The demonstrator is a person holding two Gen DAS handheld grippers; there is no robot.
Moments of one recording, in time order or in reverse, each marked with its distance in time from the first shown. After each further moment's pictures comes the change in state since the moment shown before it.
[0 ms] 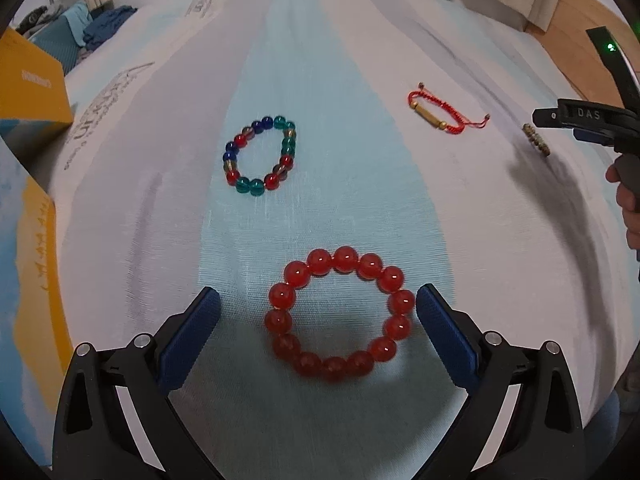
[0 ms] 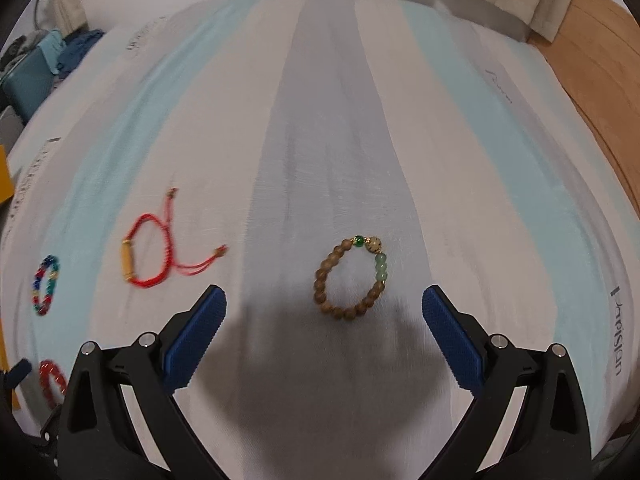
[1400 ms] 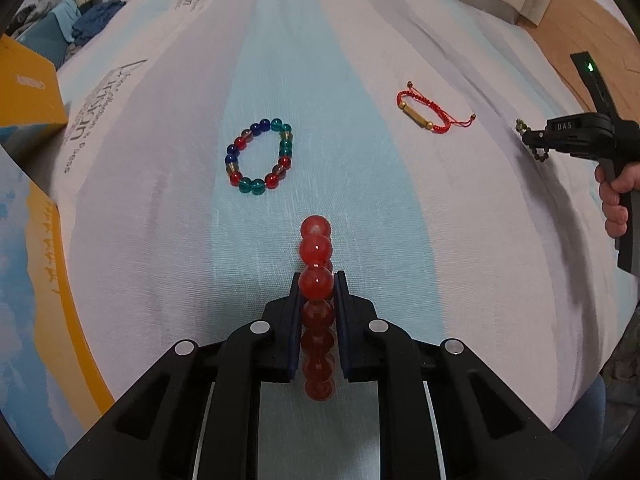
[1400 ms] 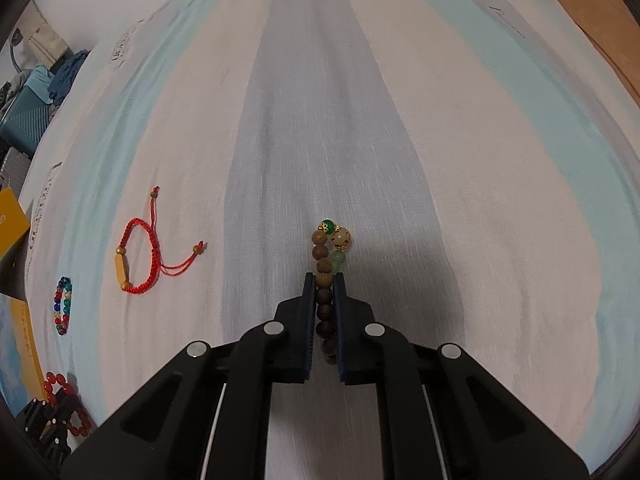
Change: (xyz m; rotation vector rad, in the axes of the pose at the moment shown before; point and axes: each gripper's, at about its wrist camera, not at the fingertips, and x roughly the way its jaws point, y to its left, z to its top) left arm -0.023 0.006 0.006 0.021 0.048 -0.045; right arm 0.031 -0.036 0.006 0.126 0.131 0.146
